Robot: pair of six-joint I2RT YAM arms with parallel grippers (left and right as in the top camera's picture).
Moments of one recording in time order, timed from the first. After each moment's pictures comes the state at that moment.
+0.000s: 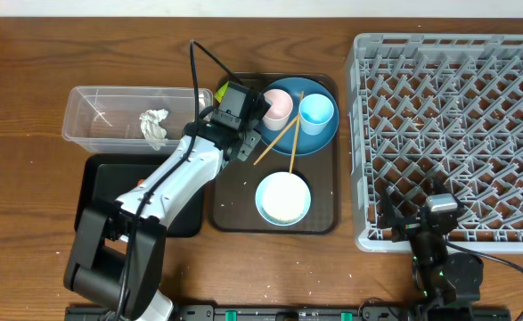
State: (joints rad) left arm -0.43 1.73 1.14 -0.44 -0.14 0.25; right arm 0.06 0.01 0.01 -0.06 -0.10 0.00
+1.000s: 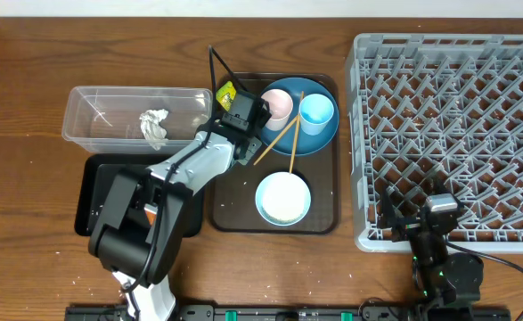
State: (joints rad) left arm -0.43 1.91 1.13 -0.35 -0.21 0.28; right arm 0.06 0.01 0.01 -0.06 -0.10 0.00
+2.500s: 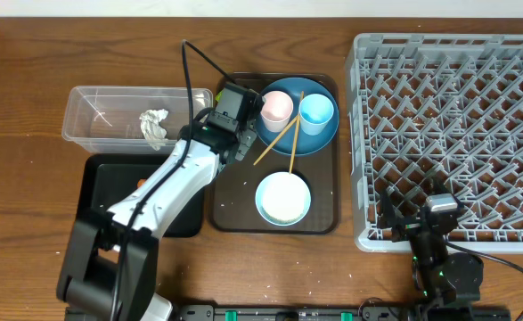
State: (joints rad) left arm -0.43 1.68 1.12 -0.46 -0.22 0.18; right arm 0.06 0.01 0.01 -0.06 -0.10 0.00
